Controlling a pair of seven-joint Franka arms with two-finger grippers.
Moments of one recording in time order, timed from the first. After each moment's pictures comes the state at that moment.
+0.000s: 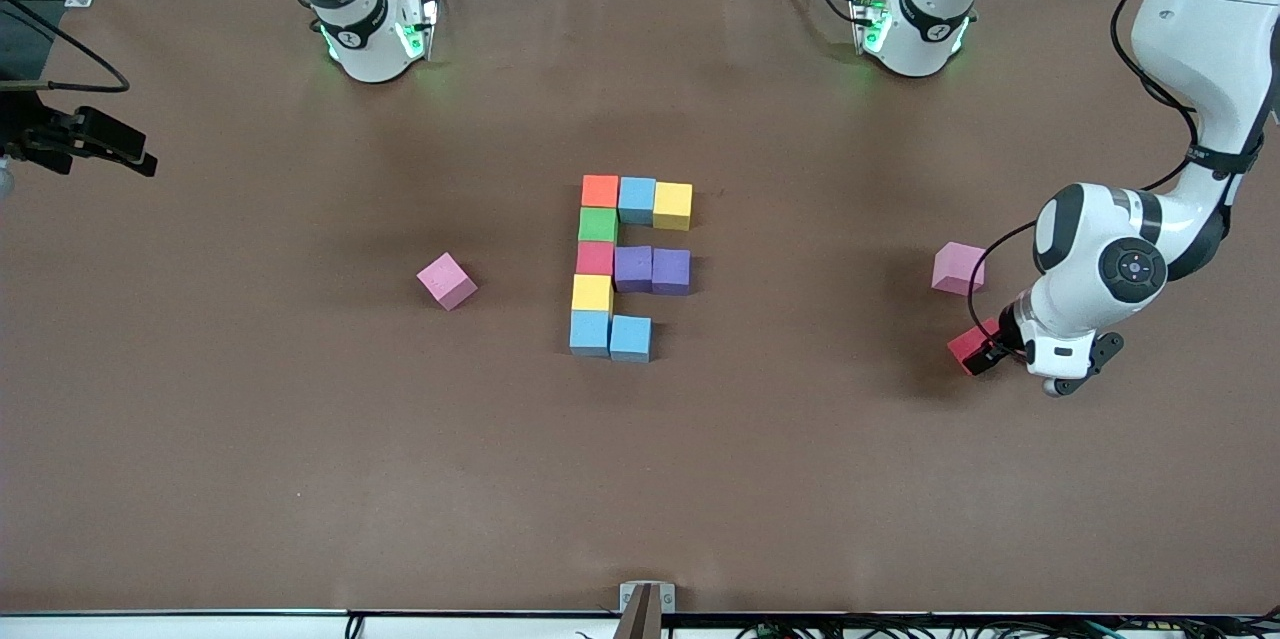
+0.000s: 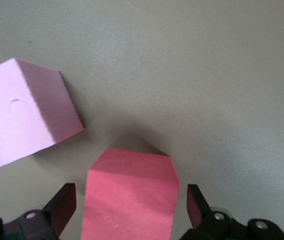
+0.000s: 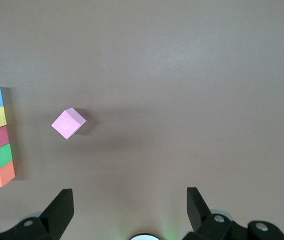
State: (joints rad) left arm 0.39 0.56 -0.39 -1.96 0.37 2.48 -0.89; right arm 0.00 -0.05 -0.06 -1.60 0.02 1.48 -0.01
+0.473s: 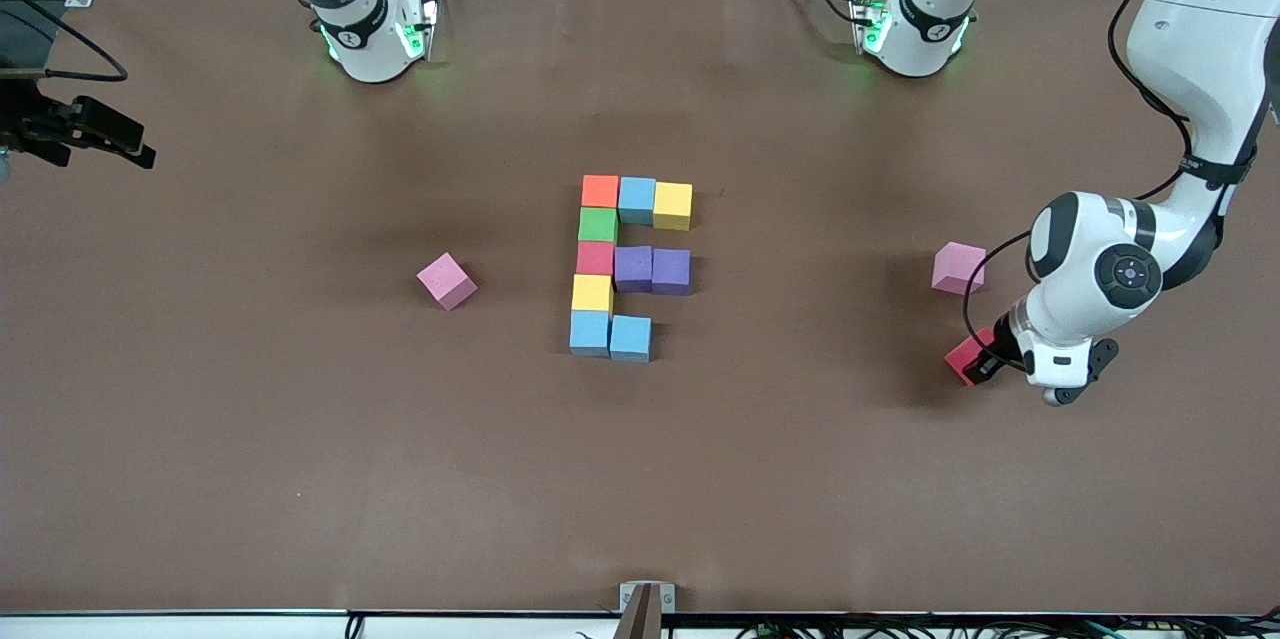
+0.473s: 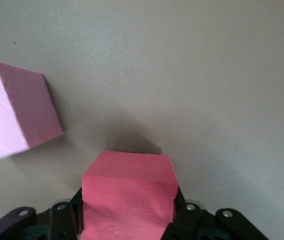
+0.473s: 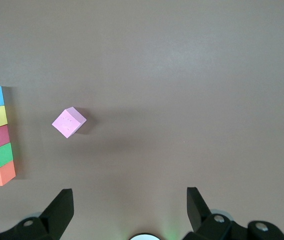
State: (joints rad) left arm 0.36 0.59 -0.39 -1.90 0.37 2.49 -1.04; right arm 0.00 -0.07 -0.06 -1.62 0.02 1.48 -0.01
